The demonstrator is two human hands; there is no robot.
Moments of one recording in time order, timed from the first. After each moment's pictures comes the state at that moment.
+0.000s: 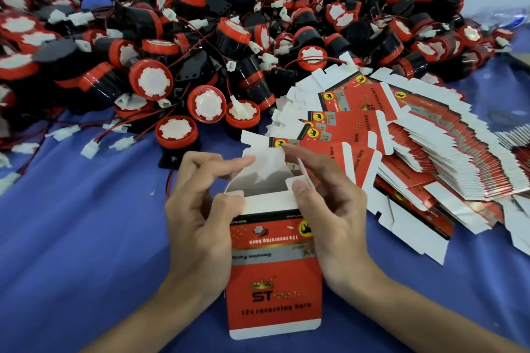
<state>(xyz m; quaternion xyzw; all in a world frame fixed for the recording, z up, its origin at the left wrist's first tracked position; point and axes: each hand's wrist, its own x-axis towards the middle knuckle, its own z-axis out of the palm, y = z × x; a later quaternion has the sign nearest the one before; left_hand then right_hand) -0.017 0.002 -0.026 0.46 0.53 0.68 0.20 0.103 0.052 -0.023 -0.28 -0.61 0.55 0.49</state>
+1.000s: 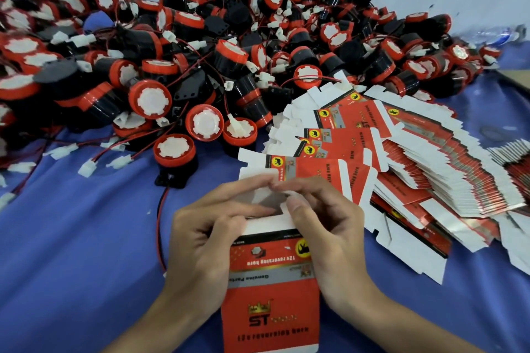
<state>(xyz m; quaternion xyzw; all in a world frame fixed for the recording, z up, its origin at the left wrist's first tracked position) -0.021 0.004 -0.028 0.49 0.50 0.66 0.28 0.105 0.057 -0.029 -0.29 -0.61 0.55 0.49</state>
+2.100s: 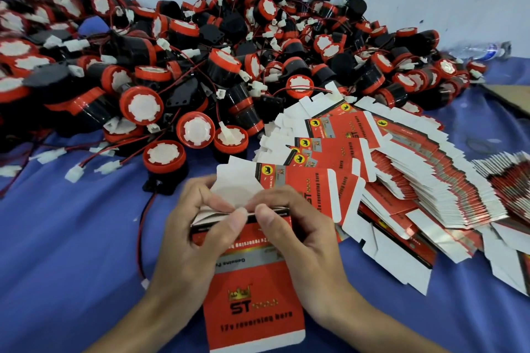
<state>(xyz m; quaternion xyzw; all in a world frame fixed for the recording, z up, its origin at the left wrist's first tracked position) -0.020 0.006 -0.026 0.44 0.53 0.67 0.29 0.103 0.061 -0.026 -0.26 -0.66 0.55 0.44</state>
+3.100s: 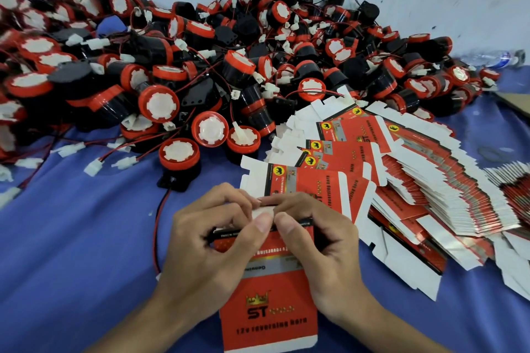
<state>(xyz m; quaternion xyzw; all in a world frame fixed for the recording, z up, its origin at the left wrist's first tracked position) -0.025 0.003 -0.022 0.57 0.53 0.61 0.14 0.105 0.063 -0.034 -0.18 -0.70 0.46 0.51</state>
